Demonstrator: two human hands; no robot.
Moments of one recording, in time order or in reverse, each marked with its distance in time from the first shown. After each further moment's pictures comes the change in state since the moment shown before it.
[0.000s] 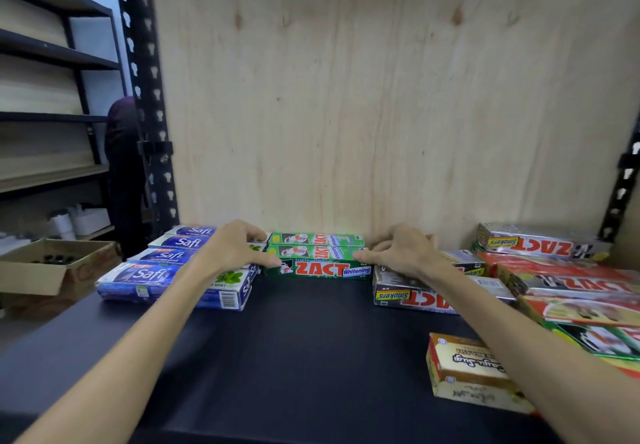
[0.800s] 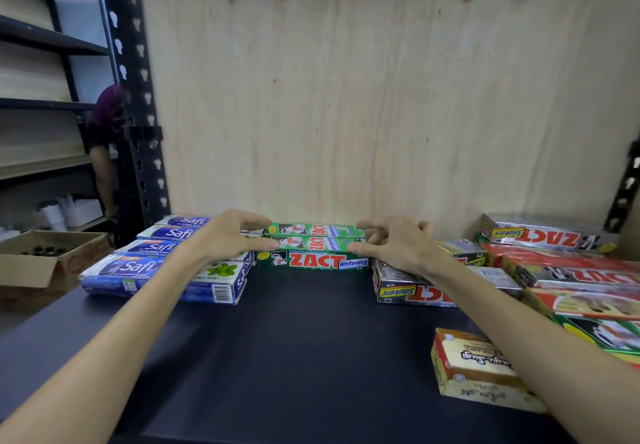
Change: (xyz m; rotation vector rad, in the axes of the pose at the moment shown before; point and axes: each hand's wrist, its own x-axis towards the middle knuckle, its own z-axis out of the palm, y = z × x) left_hand 0.001 -0.005 -0.003 -0.141 -0.083 0.084; right_hand 0.003 0.002 0.010 -0.094 0.091 -0.124
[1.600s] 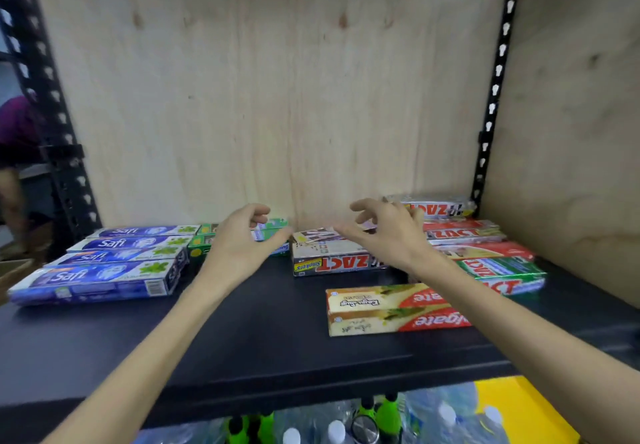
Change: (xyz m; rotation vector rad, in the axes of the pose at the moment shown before) left_hand -0.066 0.126 0.101 -0.089 0.309 0.226; right_hand -0.126 0.014 -0.094 -0.159 0.298 0.060
